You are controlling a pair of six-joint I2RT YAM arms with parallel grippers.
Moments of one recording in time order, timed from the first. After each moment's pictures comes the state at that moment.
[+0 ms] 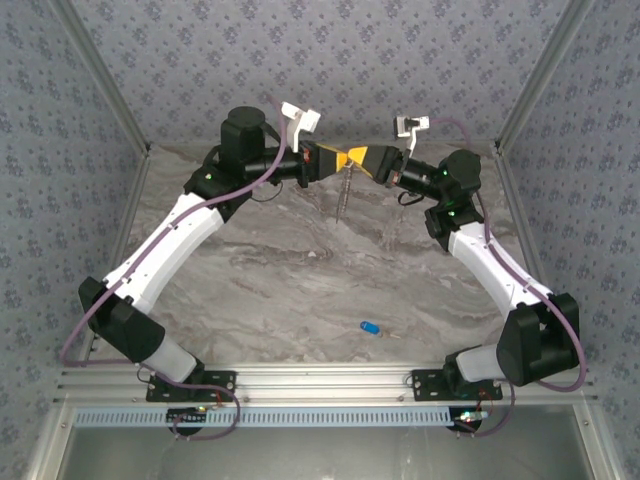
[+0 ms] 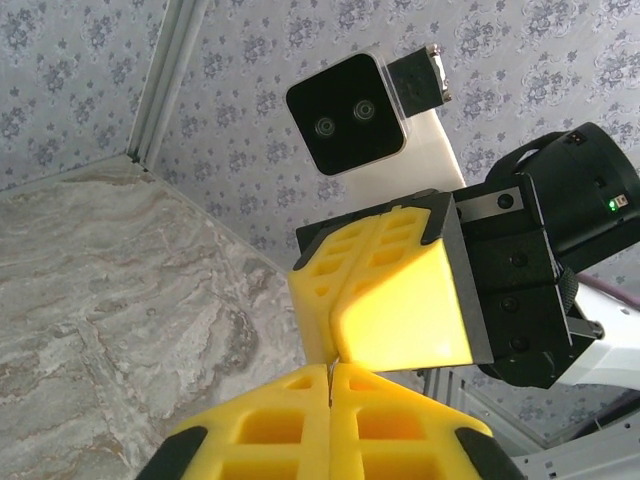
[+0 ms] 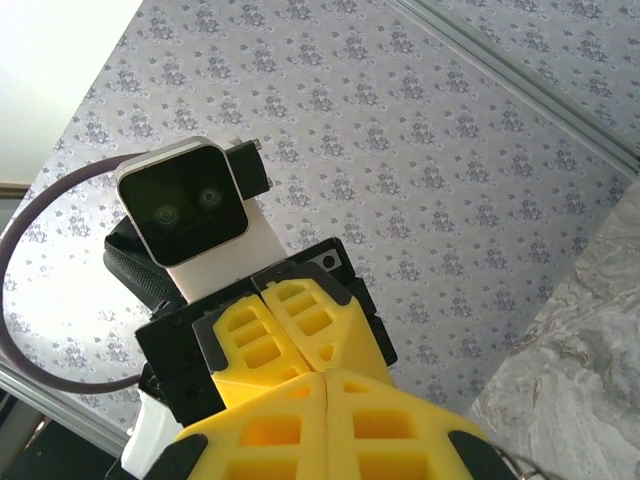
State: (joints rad) left arm -0.61 1.54 1.65 -0.28 0.70 -0.41; right arm 0.30 1.37 1.08 0.68 -0.94 1.27
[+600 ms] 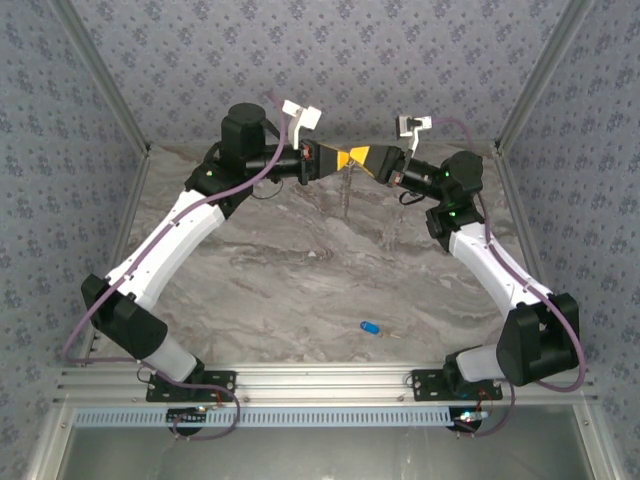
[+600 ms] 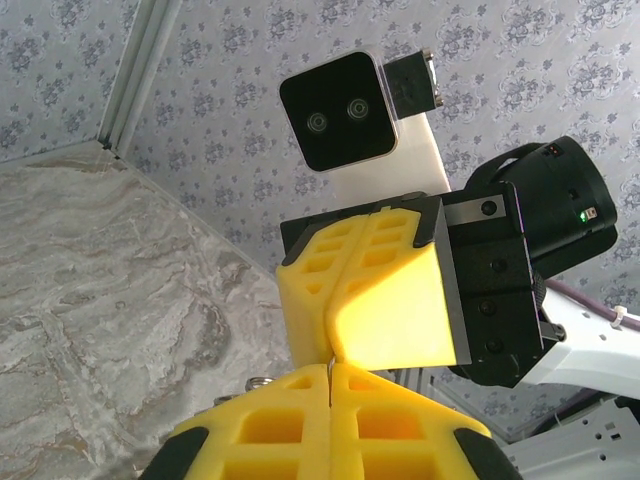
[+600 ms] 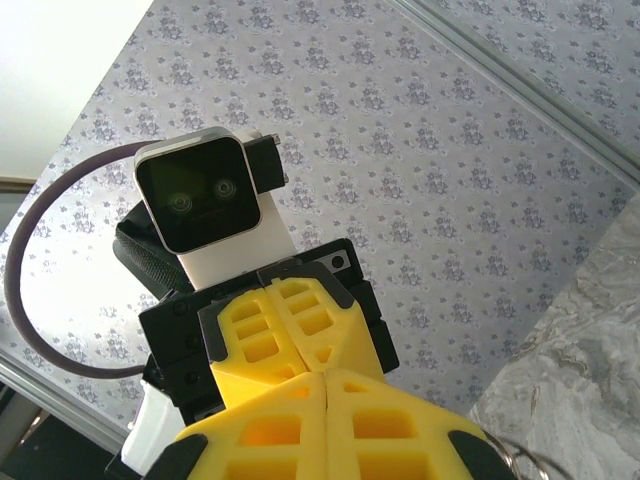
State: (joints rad) left arm -0.60 1.56 1.67 -0.29 0.75 -0.47; right arm 0.29 1.37 1.08 0.71 -0.94 1.27
